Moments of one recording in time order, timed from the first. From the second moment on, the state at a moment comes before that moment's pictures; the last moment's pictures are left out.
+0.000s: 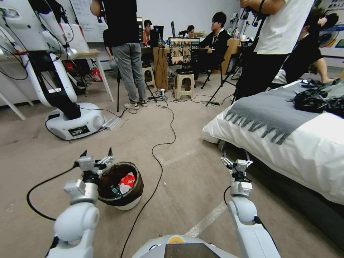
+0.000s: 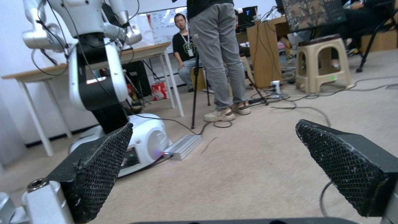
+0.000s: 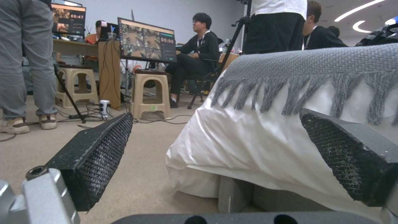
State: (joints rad) left arm 1.61 -1.44 -0.77 -2.12 0.02 -0.10 -0.09; right arm -1.50 1.46 0.60 1.92 -0.03 0.32 0.23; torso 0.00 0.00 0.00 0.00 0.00
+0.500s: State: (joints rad) left arm 1.65 -1.47 -0.78 -2.02 0.03 -0.18 -0.14; right arm -1.54 1.47 0.60 1.90 -0.06 0.39 0.21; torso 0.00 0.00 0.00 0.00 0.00
